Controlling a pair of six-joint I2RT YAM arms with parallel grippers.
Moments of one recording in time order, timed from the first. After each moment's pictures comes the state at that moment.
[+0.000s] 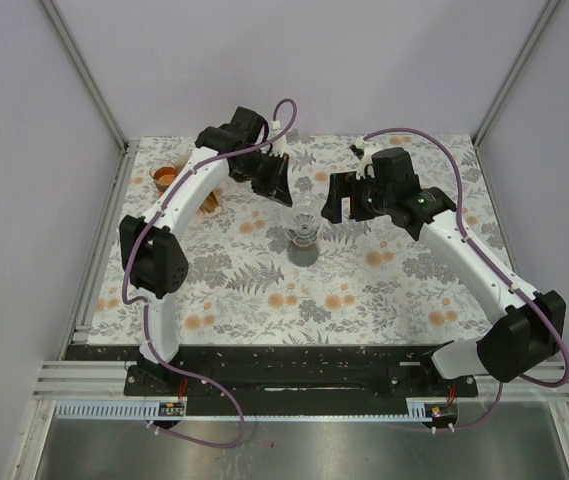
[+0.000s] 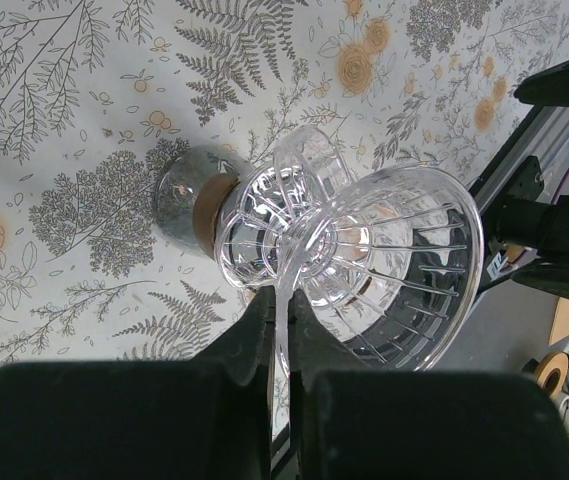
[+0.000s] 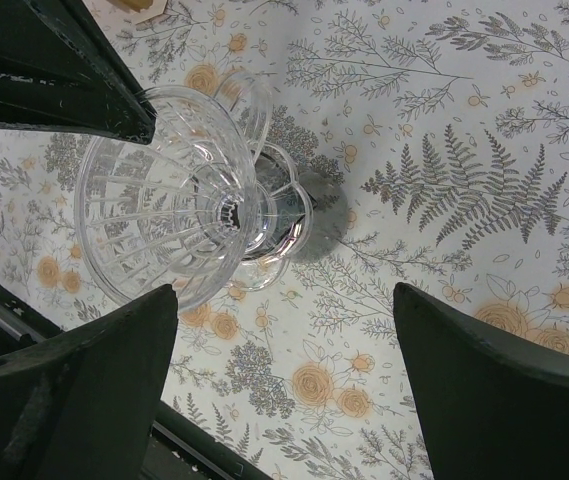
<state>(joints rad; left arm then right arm) -0.43 2.02 2.04 -1.06 0.63 -0.07 0.46 1.39 1.31 -0.55 -0.20 0.29</state>
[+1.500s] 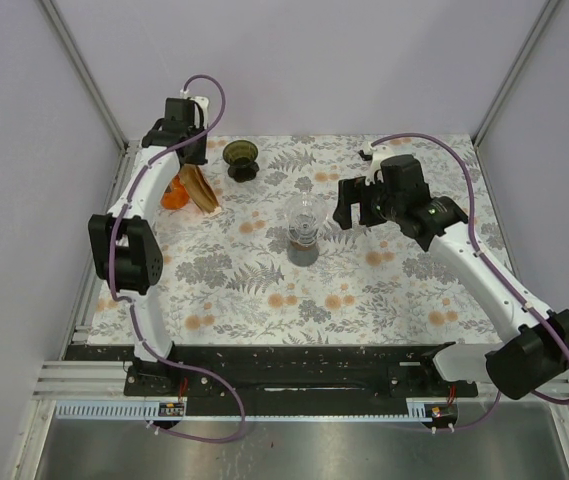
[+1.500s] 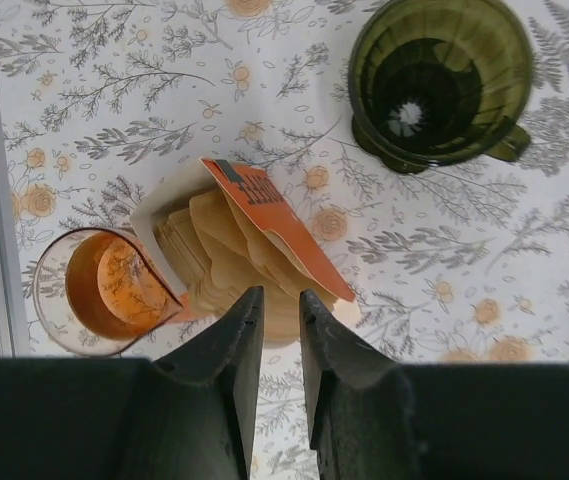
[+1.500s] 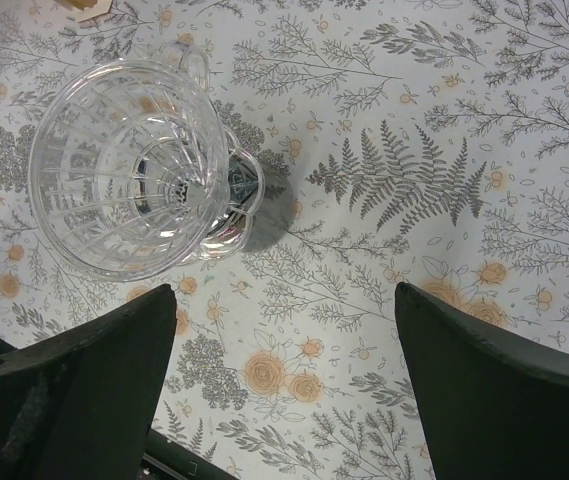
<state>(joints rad) -0.13 1.93 1.85 -0.63 -0.09 0.05 0.46 1.30 1.26 -0.57 -0.10 0.22</state>
